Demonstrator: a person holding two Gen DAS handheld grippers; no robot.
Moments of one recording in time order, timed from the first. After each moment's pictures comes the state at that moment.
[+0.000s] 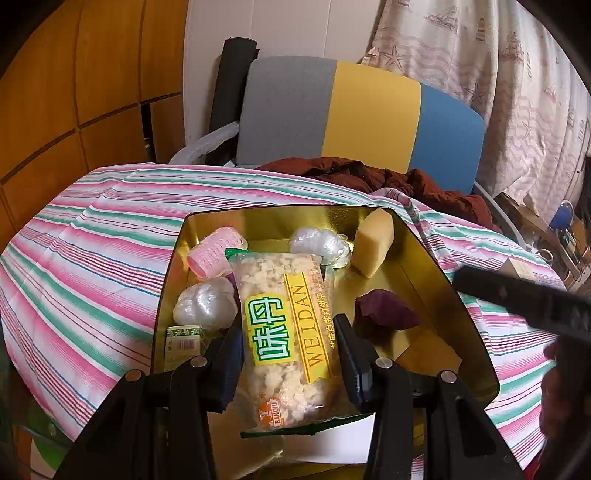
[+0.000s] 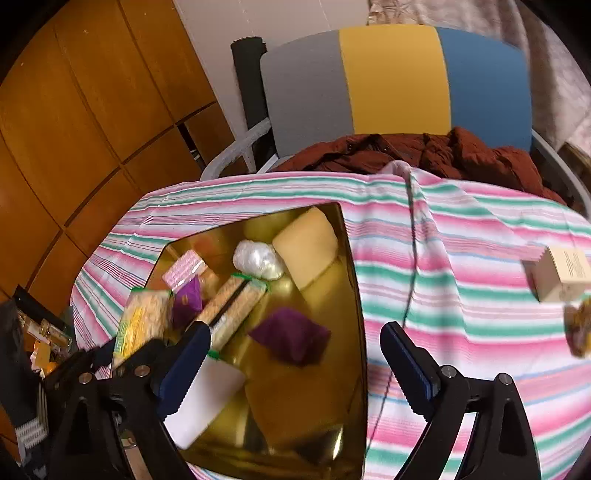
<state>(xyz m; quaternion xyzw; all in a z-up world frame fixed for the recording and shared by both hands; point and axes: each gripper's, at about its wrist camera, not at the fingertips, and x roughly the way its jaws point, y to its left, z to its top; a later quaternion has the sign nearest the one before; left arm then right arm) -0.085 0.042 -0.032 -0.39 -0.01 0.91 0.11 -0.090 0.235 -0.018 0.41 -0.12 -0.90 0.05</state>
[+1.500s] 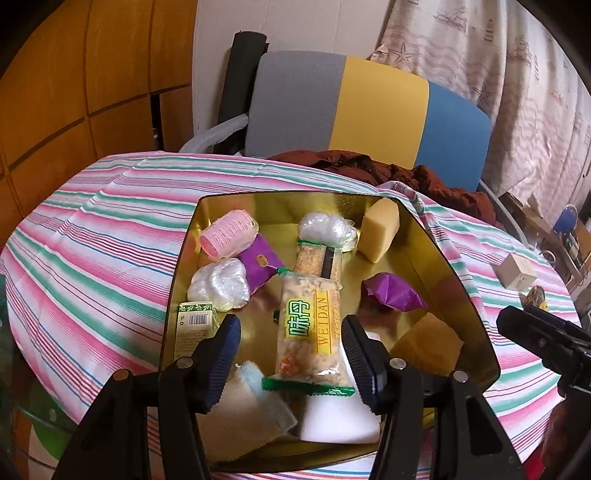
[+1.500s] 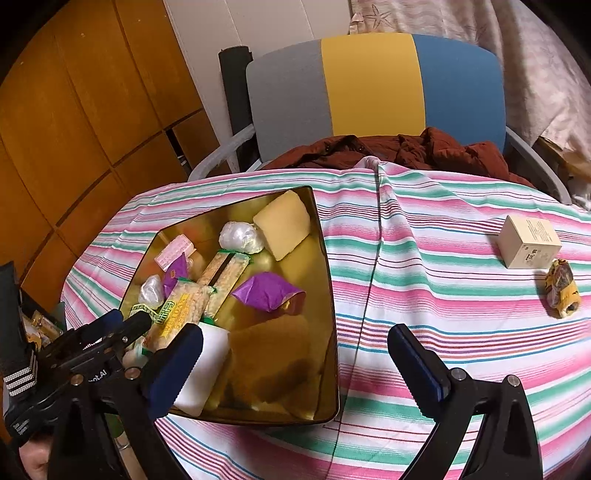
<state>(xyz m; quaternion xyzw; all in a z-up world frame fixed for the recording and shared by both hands) -0.068 0.030 -0.034 -0.40 -0.02 0.91 0.10 -0.041 0.239 -0.021 0.40 -0.12 -0.91 0.02</state>
